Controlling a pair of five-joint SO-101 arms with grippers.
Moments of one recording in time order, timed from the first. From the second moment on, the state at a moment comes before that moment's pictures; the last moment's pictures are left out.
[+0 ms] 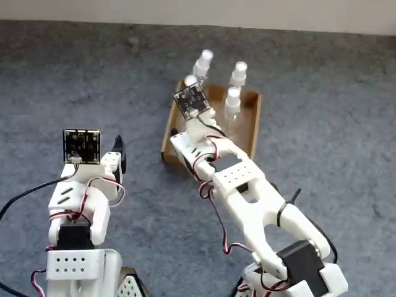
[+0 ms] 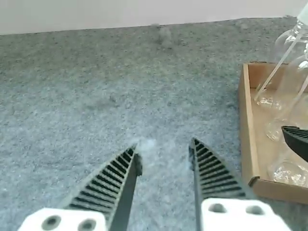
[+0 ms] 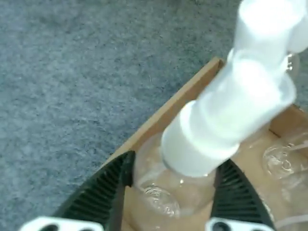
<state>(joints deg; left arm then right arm) -8.3 -82.2 79.5 35.5 0.8 -33.0 -12.2 43.2 11.6 5.8</state>
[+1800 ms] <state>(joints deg) -8.3 -82.2 79.5 35.5 0.8 -33.0 -12.2 31.6 27.3 5.8</state>
